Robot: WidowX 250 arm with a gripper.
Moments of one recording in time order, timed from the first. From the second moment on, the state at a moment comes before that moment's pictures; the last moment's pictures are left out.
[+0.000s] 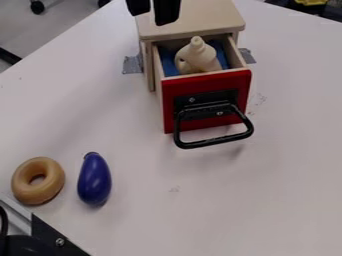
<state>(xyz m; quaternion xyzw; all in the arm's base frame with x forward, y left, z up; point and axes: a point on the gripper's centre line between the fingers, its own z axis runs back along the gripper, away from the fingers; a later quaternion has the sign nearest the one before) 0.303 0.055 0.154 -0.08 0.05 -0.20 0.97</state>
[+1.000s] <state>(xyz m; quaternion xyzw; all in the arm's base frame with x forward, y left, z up) 0.309 0.035 0.115 -0.06 0.03 -0.36 0.93</state>
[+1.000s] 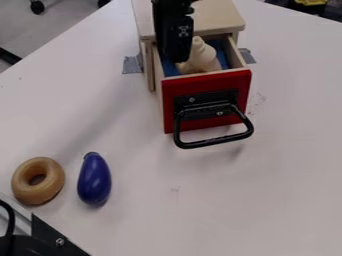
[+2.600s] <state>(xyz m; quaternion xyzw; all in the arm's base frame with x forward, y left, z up) 0.331 0.045 0.120 -0.09 -0.08 -0.32 0.94</state>
